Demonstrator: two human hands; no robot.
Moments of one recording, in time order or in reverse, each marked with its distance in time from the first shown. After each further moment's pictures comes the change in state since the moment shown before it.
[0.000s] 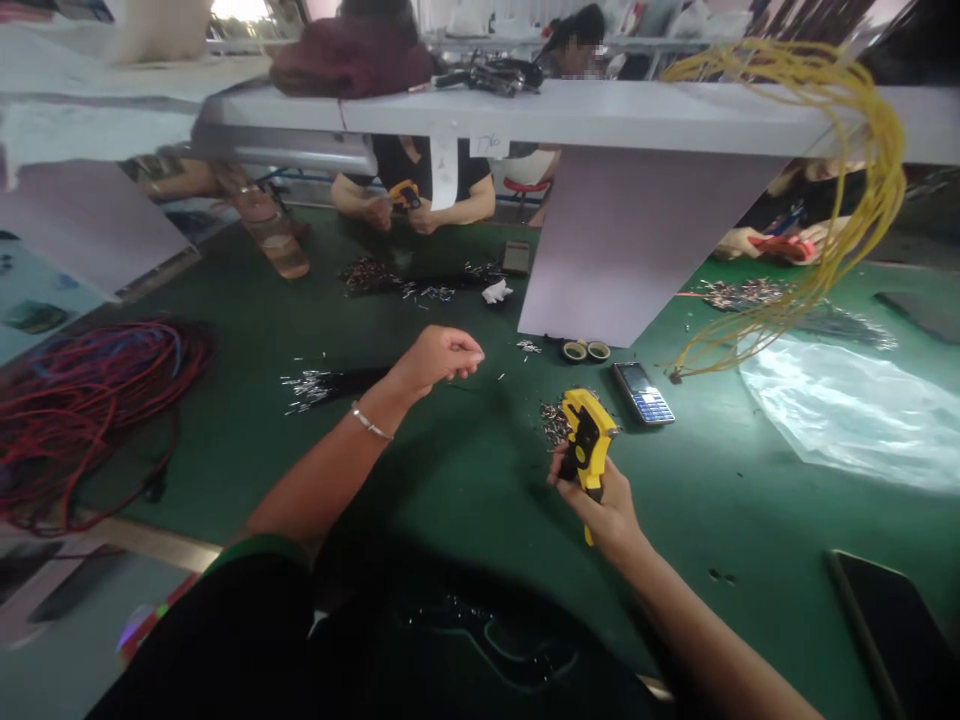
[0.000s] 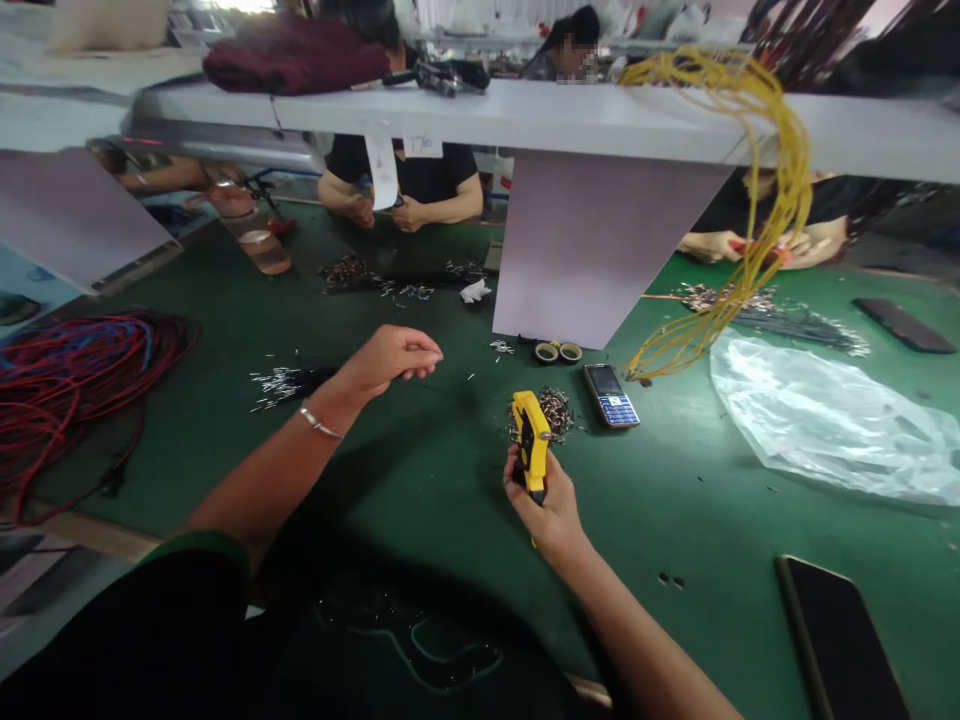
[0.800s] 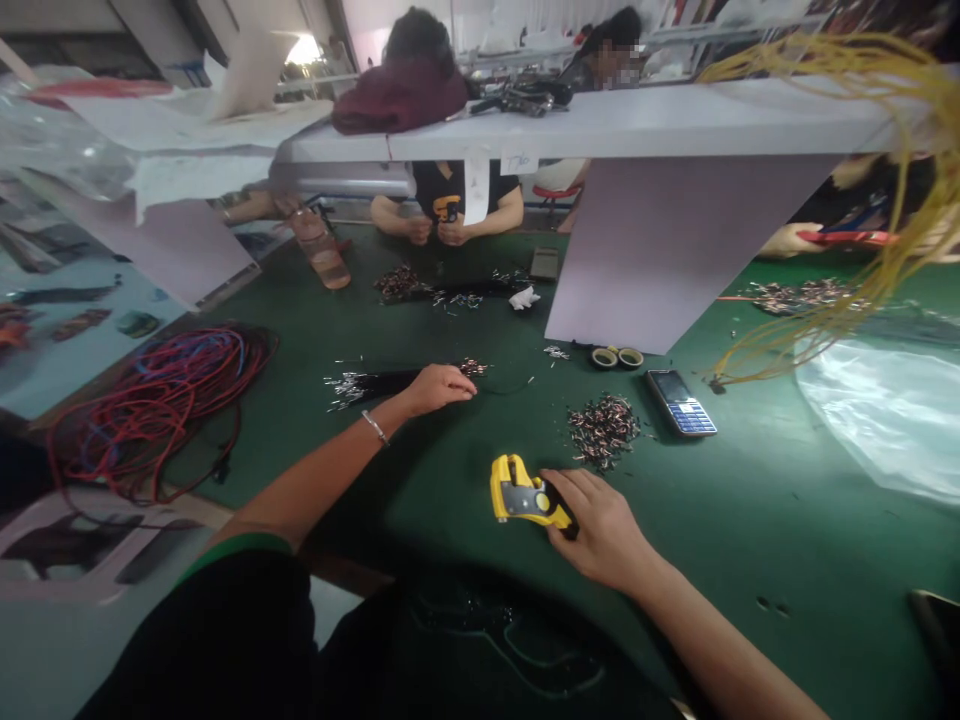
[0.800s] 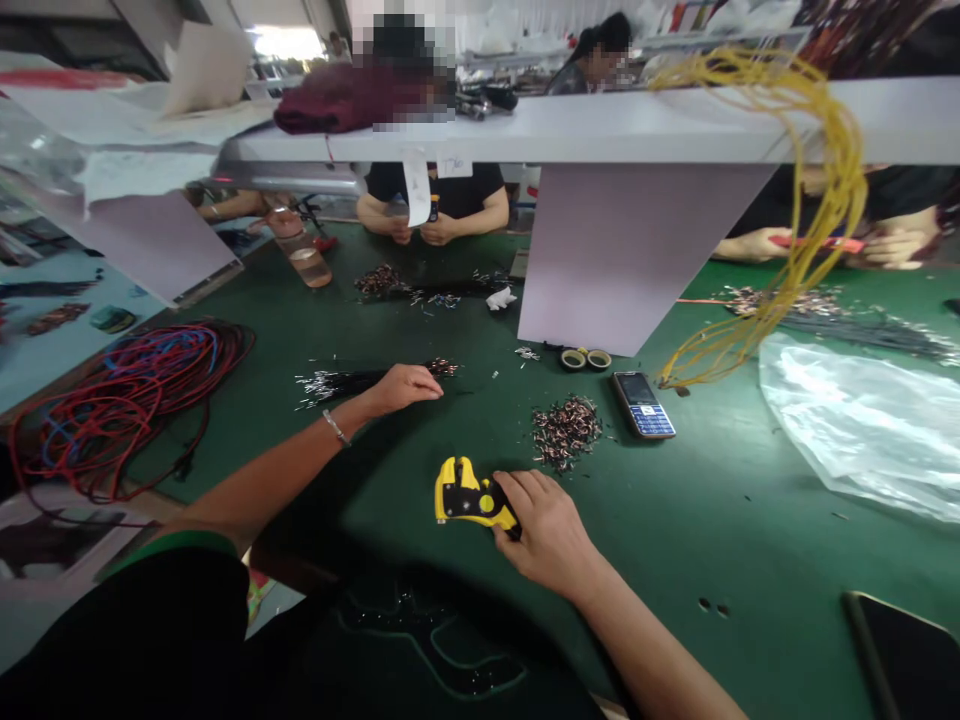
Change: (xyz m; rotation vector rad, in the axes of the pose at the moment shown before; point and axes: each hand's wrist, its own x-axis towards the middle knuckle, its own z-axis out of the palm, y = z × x) left_hand -0.005 -0.096 -0.044 0.517 -0.146 0.343; right_hand -0.009 -0.003 0.012 -0.794 -0.349 -0.563
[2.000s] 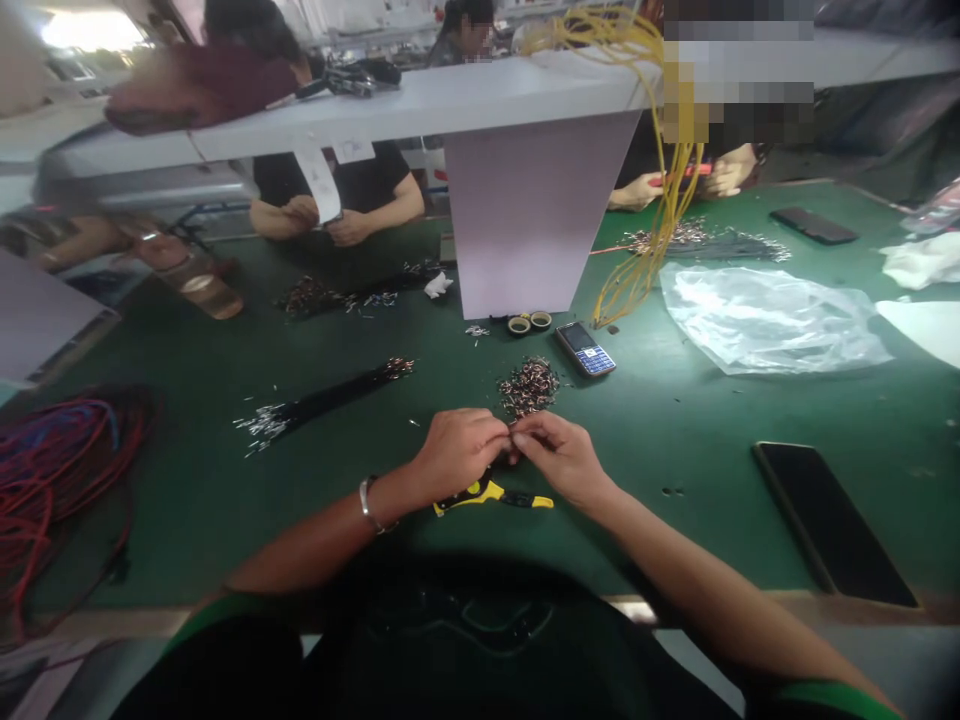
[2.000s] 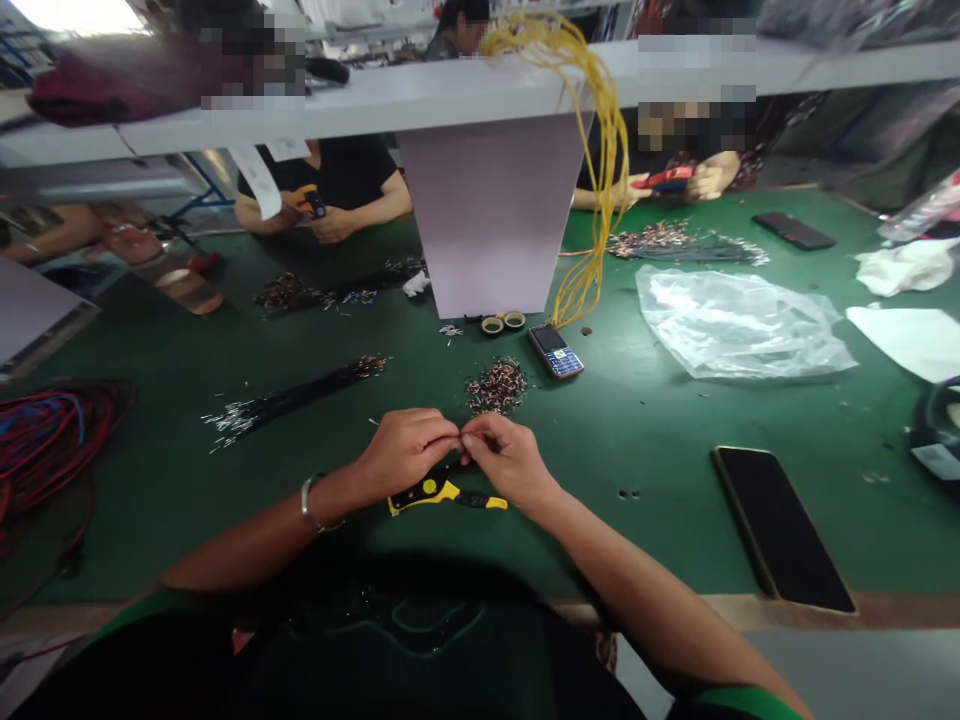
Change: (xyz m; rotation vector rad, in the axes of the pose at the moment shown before) left_hand -0.009 0.179 0.069 0.222 -0.064 0.320; right_hand 0.009 0.004 -0.026 0.867 0.370 0.520
